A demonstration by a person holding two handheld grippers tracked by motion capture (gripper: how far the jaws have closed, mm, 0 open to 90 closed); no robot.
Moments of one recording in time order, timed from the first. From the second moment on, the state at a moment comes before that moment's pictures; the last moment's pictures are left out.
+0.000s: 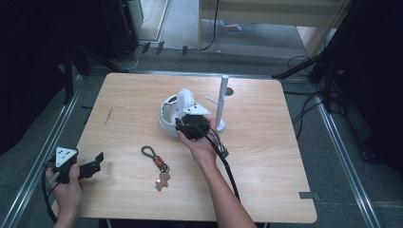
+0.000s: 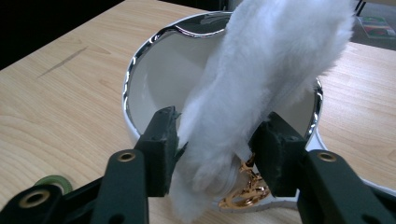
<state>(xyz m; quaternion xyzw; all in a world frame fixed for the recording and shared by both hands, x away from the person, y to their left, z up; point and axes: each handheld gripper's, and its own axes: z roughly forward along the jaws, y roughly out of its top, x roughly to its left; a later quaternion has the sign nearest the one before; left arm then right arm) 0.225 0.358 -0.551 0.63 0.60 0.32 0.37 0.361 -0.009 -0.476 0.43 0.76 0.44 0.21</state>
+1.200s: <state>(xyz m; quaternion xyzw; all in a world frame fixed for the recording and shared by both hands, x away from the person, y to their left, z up) 0.221 0.357 -0.552 0.63 0.60 0.32 0.38 0.284 0.019 -0.479 0.34 0.86 0.36 0.13</state>
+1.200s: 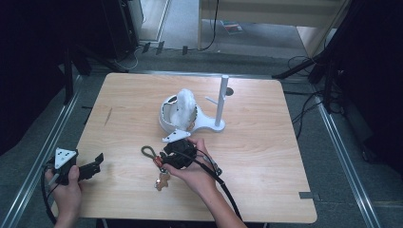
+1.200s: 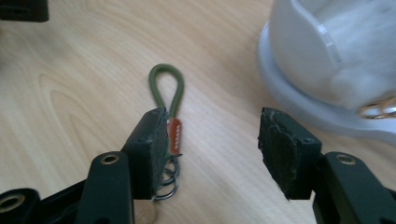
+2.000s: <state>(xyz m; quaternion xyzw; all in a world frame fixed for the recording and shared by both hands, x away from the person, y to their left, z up) 0.221 0.358 -0.551 0.63 0.60 0.32 0.38 0.283 0.043 -0.510 0.32 0.90 0.30 0.05</state>
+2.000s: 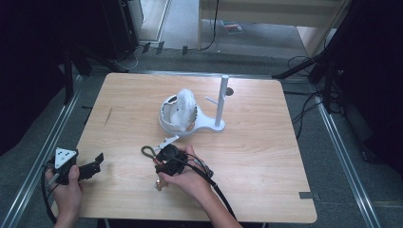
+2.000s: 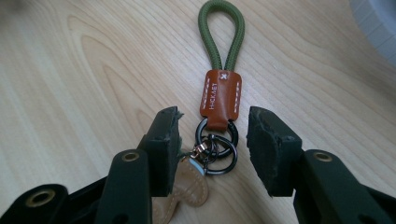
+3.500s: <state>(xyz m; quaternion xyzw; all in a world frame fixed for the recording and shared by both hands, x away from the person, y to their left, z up) 0.221 0.358 -0.551 0.63 0.60 0.32 0.38 0.286 0.029 -0.512 0.33 0.87 0.34 0.09</state>
